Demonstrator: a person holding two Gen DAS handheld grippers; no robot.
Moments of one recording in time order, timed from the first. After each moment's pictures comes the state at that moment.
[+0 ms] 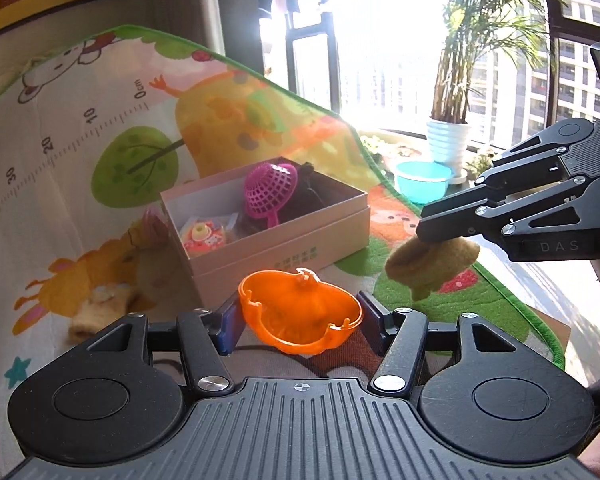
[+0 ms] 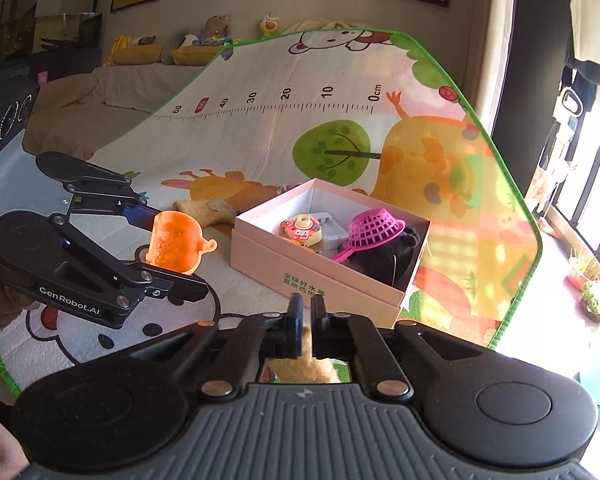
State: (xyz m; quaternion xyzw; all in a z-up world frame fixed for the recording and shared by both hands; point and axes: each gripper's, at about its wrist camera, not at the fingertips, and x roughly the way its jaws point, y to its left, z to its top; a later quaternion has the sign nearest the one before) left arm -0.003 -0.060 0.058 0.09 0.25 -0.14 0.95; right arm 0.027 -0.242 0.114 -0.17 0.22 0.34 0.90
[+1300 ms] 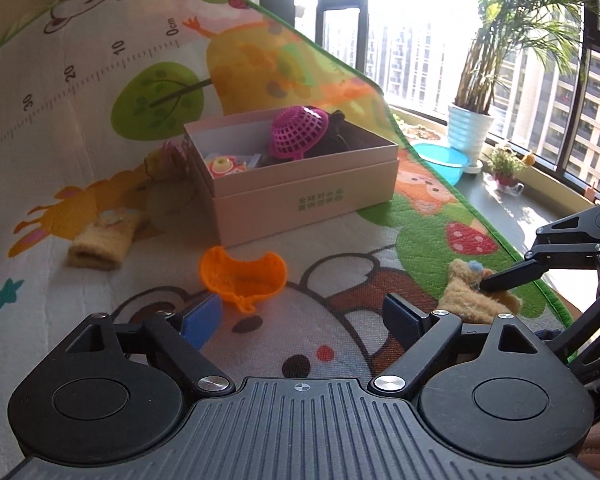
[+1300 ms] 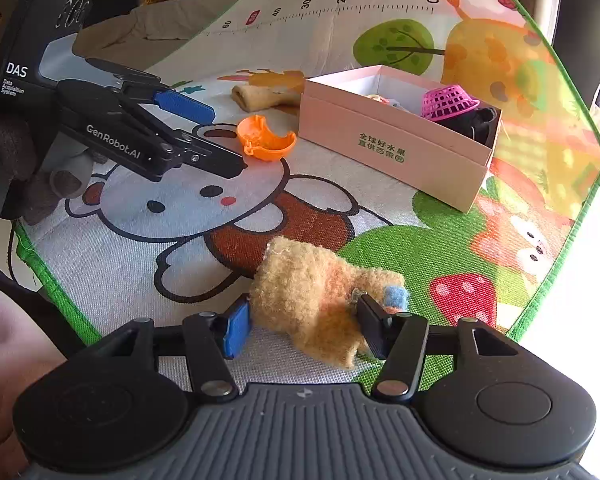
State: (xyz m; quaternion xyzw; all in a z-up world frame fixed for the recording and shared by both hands) left arm -0.004 -0.032 0.018 0.03 0.31 -0.09 0.95; right arm -0.002 -0.246 0.031 -0.20 0.33 0.39 0.84
